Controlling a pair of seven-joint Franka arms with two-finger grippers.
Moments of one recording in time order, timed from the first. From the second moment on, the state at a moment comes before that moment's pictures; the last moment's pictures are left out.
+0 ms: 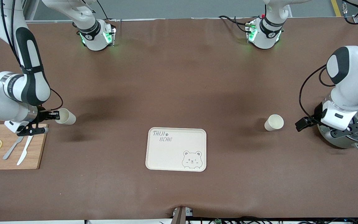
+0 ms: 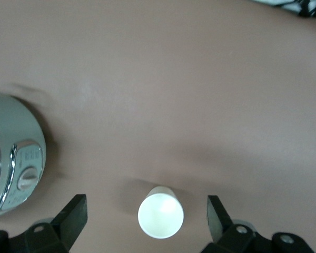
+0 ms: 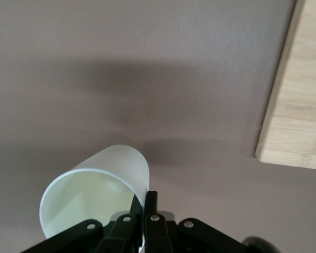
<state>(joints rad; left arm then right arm) 0.09 0.21 -0.15 -1.79 0.09 2.15 -0.35 0.16 0.38 -0.35 -2.00 0.16 2.15 -0.41</state>
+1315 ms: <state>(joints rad) 0.10 0.16 -0.15 -1.48 0.09 1.69 -0.35 0.17 0.37 -0.34 -2.01 0.16 2.29 -0.51</state>
